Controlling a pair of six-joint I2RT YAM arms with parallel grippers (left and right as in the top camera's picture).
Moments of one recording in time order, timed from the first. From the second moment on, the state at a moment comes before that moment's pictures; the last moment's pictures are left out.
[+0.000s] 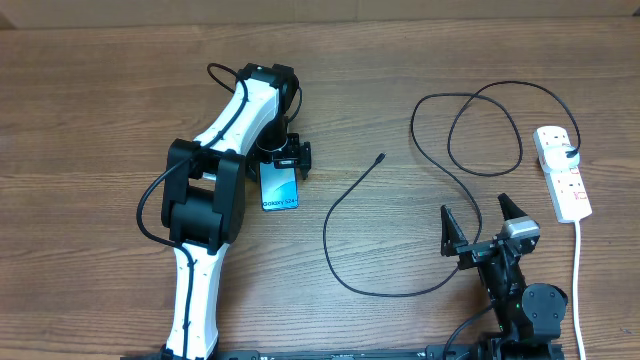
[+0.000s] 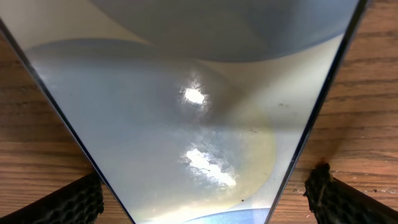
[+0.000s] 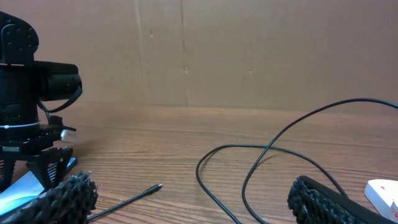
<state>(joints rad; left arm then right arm) -0.30 2.39 1.92 -1.34 0.09 -0.36 -0.02 0.01 0.02 -0.02 -0.23 0.04</state>
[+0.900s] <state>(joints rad) -0.31 2.28 1.72 -1.03 0.01 -0.37 -0.02 0.01 0.02 -0.02 -0.23 0.04</state>
